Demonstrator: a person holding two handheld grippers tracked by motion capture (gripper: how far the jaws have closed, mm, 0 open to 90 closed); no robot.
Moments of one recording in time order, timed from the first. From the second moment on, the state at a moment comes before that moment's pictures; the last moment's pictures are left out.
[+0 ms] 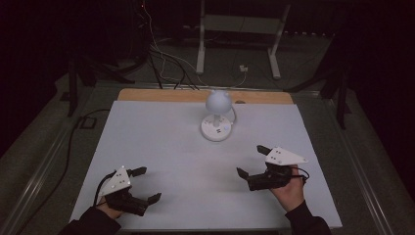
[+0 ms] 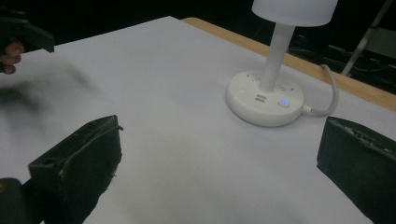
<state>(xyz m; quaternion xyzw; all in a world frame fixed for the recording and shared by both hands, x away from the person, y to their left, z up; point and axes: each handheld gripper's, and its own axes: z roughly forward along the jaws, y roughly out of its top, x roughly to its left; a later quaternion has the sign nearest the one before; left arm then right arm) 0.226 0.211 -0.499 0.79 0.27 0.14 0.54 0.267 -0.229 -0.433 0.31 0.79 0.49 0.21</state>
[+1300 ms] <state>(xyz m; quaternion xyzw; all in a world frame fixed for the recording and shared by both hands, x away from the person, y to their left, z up) 0.226 0.210 -0.498 0.79 0.27 0.14 0.54 0.341 -0.210 -0.435 0.34 0.78 0.47 0.24</state>
